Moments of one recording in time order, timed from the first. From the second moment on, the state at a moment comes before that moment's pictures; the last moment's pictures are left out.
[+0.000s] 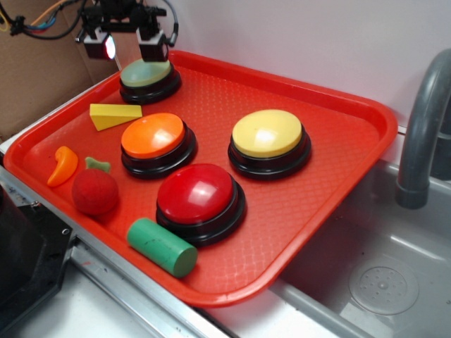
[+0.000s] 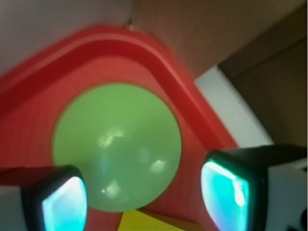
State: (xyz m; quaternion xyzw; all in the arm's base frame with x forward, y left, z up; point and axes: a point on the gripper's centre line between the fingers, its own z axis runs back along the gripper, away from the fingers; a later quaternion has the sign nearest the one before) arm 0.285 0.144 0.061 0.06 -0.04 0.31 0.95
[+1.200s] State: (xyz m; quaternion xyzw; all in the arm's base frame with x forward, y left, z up) arm 0.264 0.139 0.093 0.07 -0.03 0.31 0.95
